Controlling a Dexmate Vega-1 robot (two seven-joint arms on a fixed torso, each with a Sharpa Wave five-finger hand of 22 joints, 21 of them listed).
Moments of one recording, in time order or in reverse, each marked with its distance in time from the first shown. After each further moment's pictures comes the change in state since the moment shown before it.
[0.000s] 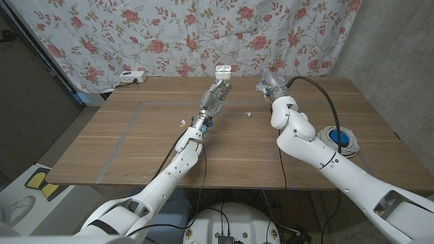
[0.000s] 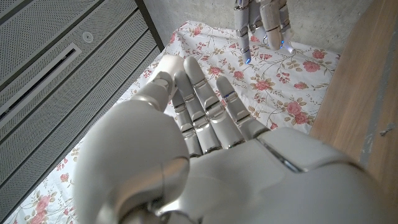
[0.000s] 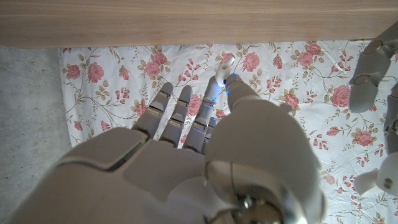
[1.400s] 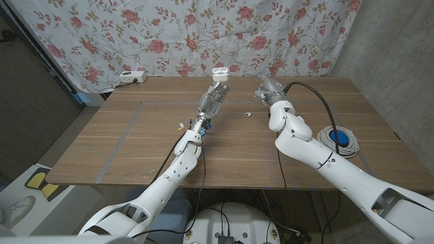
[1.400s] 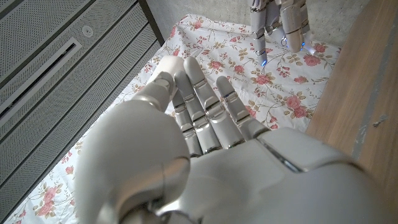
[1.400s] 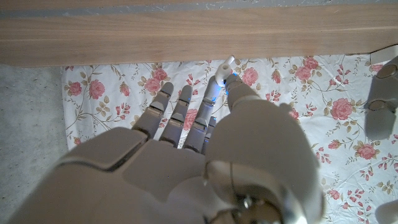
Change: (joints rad) left arm 0.032 0.009 -0.004 -0.029 -0.005 -0.016 0.021; left_hand 0.007 0.006 0.000 0.000 0.001 0.000 0.000 0.000 -0.036 0.000 0.000 0.000 0.000 0.000 0.000 0.000 0.000 0.000 0.000 0.006 0.000; right arm 0.017 -0.001 -0.030 0.045 0.062 -0.003 -0.025; right_hand 0.001 0.001 0.000 0.000 -0.004 0.011 0.000 0.000 0.000 -0.001 0.001 0.013 -0.008 0.011 0.000 -0.005 0.000 0.005 -0.005 0.000 0.000
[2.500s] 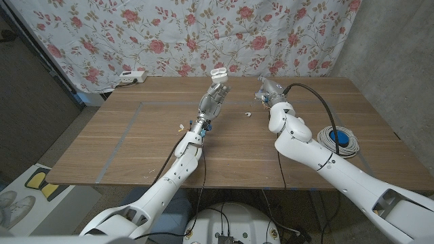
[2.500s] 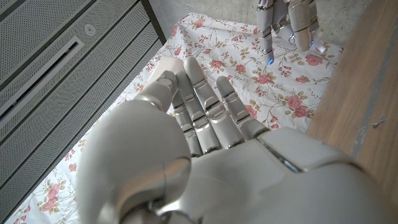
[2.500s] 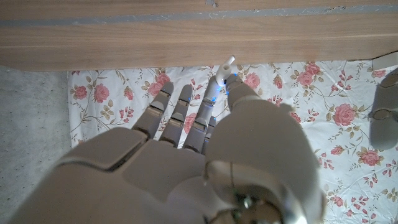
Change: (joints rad) left arm 0.013 -0.002 -0.001 -0.008 -0.006 -0.010 0.002; left_hand 0.015 0.016 0.004 -0.004 0.000 -0.007 -0.003 0.000 -0.001 0.000 0.000 0.000 0.001 0.000 0.000 0.000 -0.005 0.000 0.000 -0.001 0.000; right arm -0.004 -0.005 -0.013 -0.014 -0.004 -0.041 0.011; right_hand -0.003 -0.003 -0.003 0.003 0.000 0.000 0.000 0.000 0.000 -0.001 0.001 0.004 -0.010 0.008 -0.001 -0.004 0.005 0.006 0.005 0.000 0.000
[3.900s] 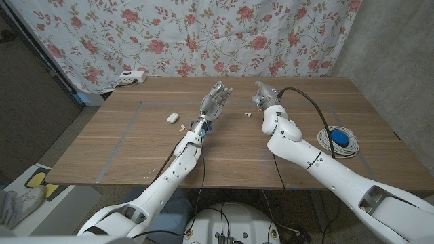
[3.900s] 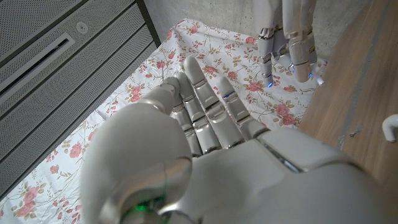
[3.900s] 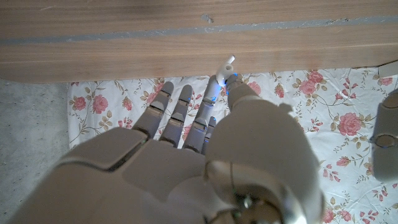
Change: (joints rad) left arm -0.006 0.019 0.008 -0.001 -0.019 0.076 -0.019; left_hand -0.010 0.011 0.008 0.008 0.000 0.010 0.000 0.117 0.244 -0.004 0.004 0.000 -0.001 0.000 0.000 0.000 0.003 -0.004 0.004 0.000 0.000; right arm 0.027 0.077 -0.024 0.128 0.017 0.030 -0.052; right_hand 0.002 0.002 -0.003 0.003 -0.004 0.002 -0.002 -0.007 0.000 -0.001 -0.006 0.015 -0.007 0.006 0.001 -0.007 0.000 0.003 -0.004 0.000 0.000
